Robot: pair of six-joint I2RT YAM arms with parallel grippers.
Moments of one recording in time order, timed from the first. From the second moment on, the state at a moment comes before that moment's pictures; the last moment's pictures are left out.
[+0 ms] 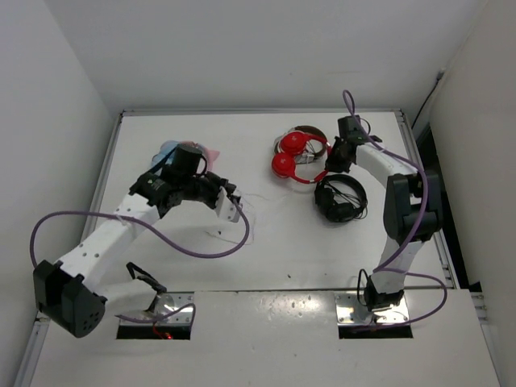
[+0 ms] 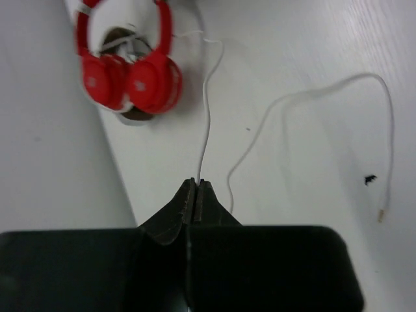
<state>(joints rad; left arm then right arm) -0.48 1.19 1.05 -0.65 0.55 1.48 0.13 1.87 1.32 -0.45 0.03 0.58</state>
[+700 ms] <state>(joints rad) -0.54 1.28 1.42 -0.30 0.48 0.87 0.24 1.69 1.19 -0.39 -0.04 0.37</state>
